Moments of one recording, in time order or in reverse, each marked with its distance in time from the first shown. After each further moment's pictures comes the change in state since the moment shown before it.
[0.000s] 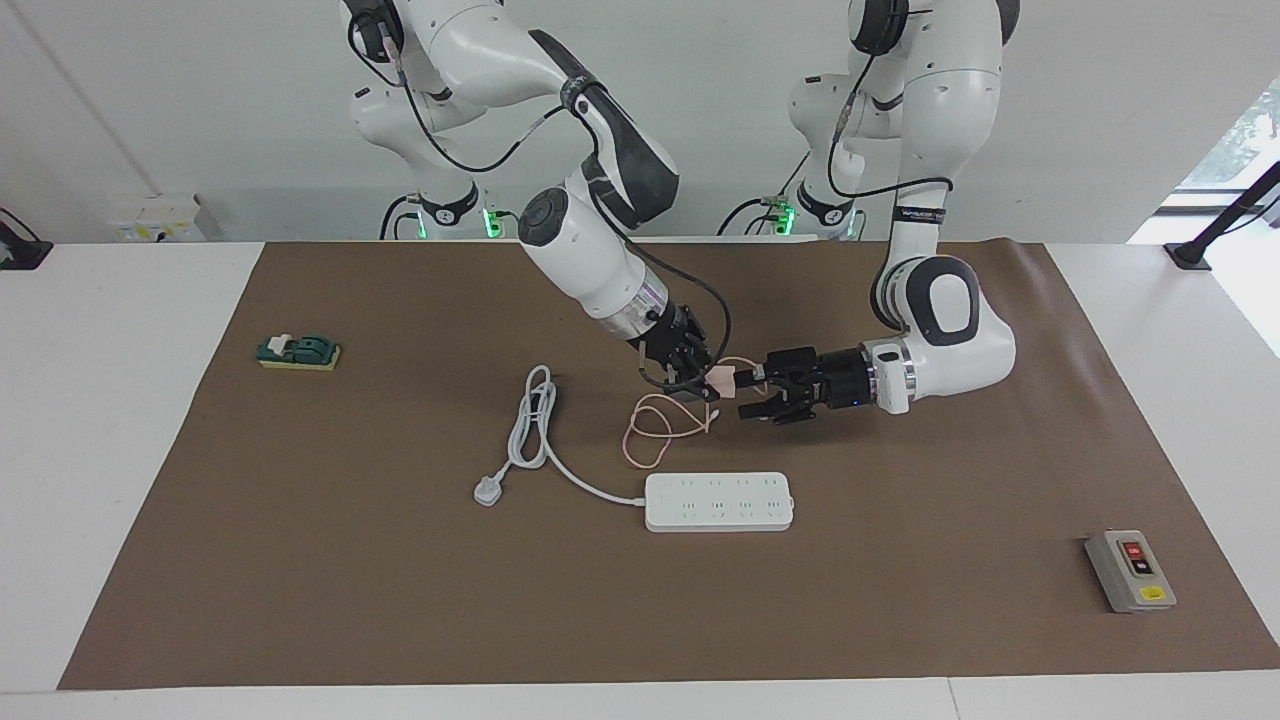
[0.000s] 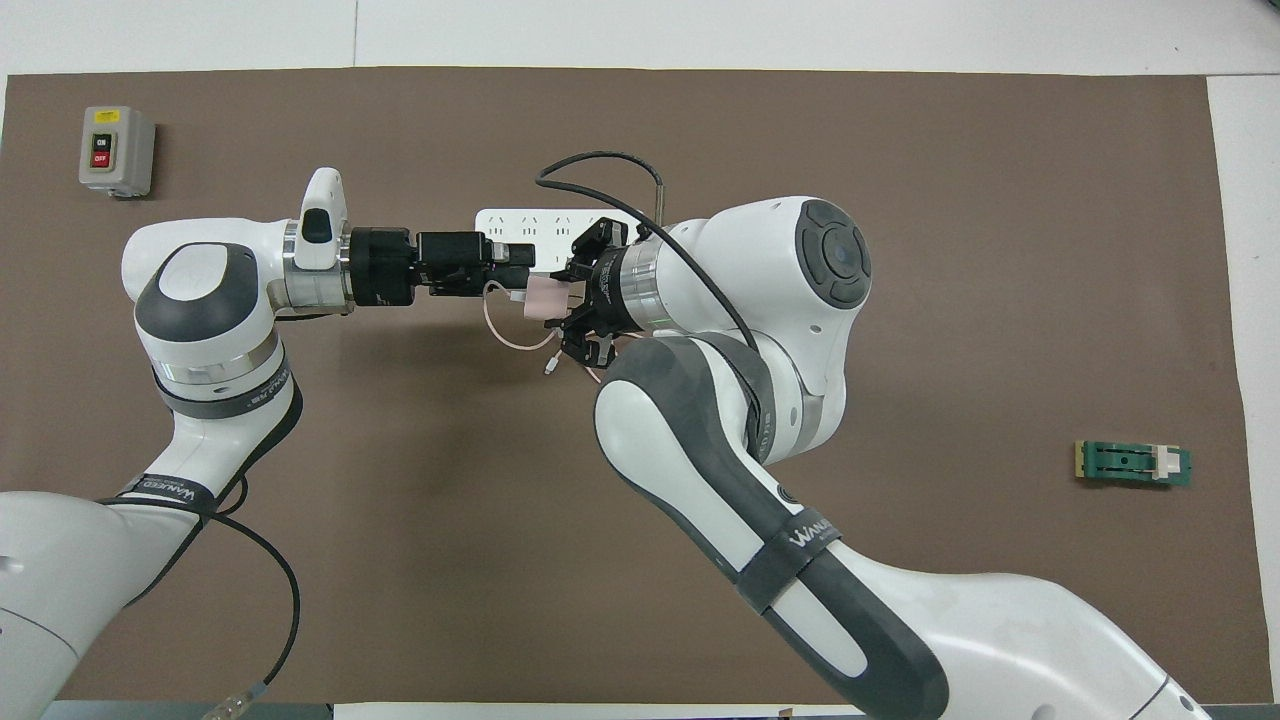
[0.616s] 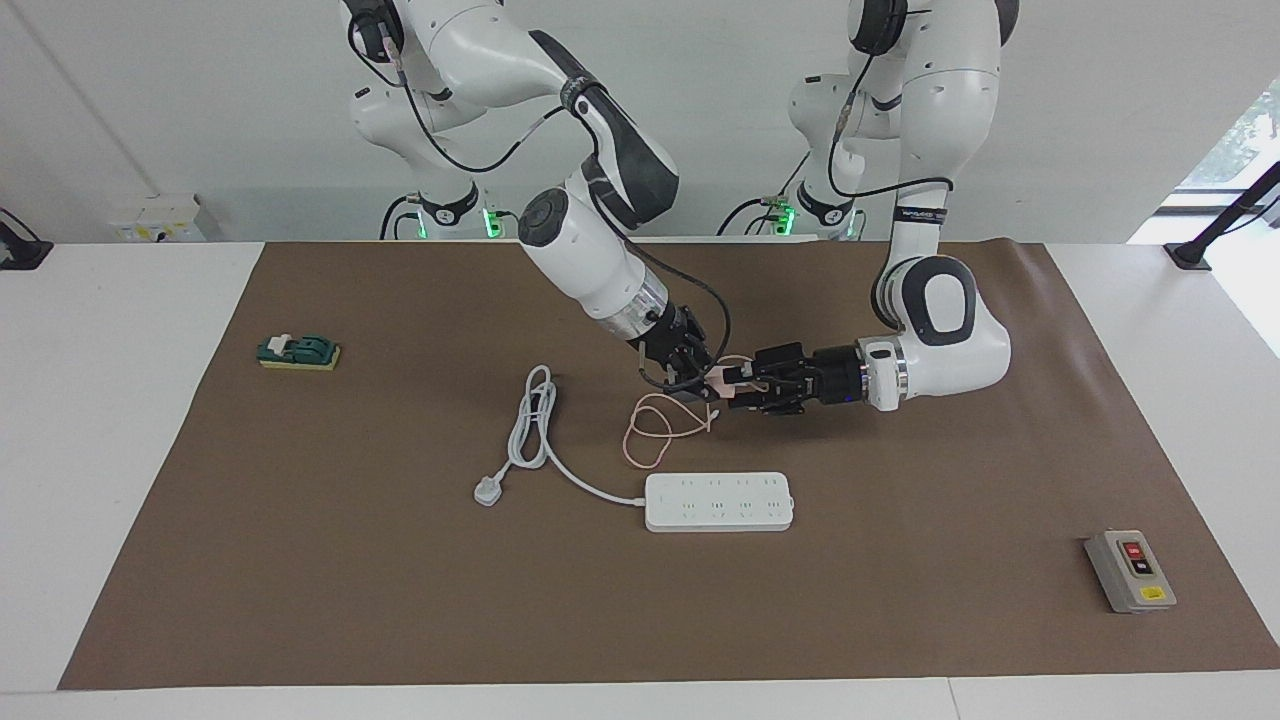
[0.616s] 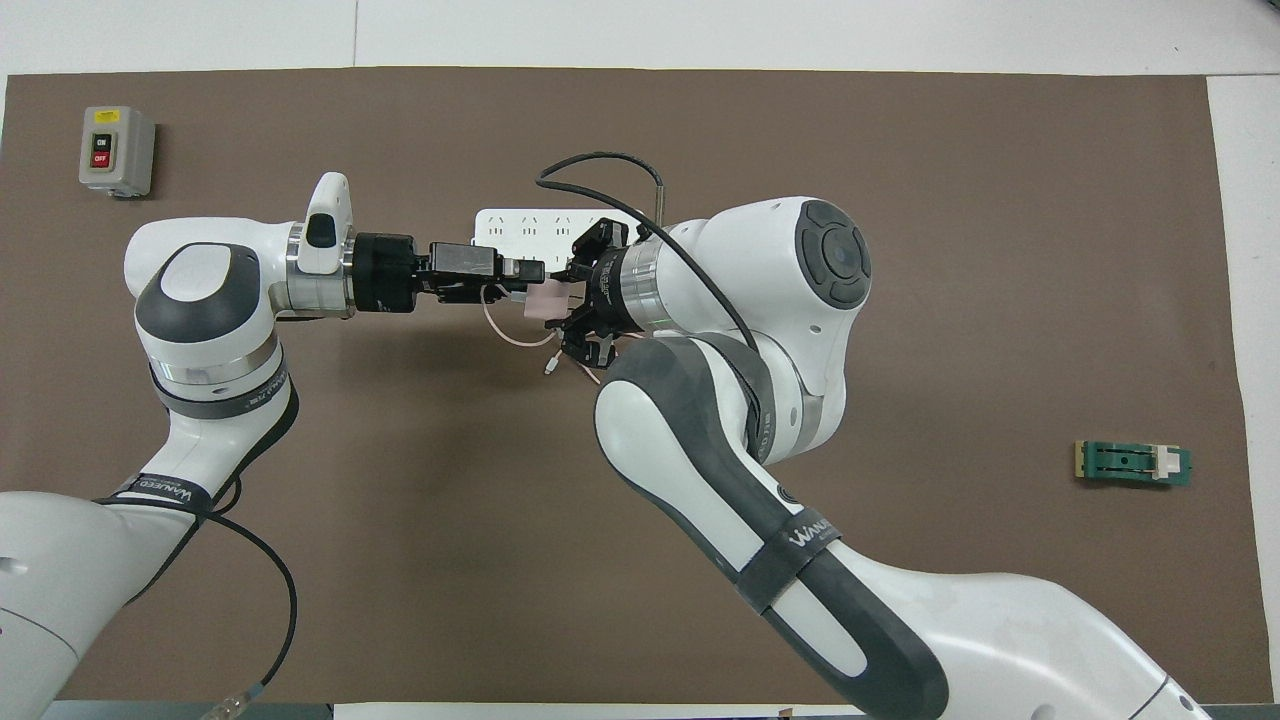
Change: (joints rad) left arm -0.001 0.000 0.004 -0.001 0.032 -0.031 -0.002; right arm 0.000 0.000 0.000 -0.001 0.000 0.000 0.000
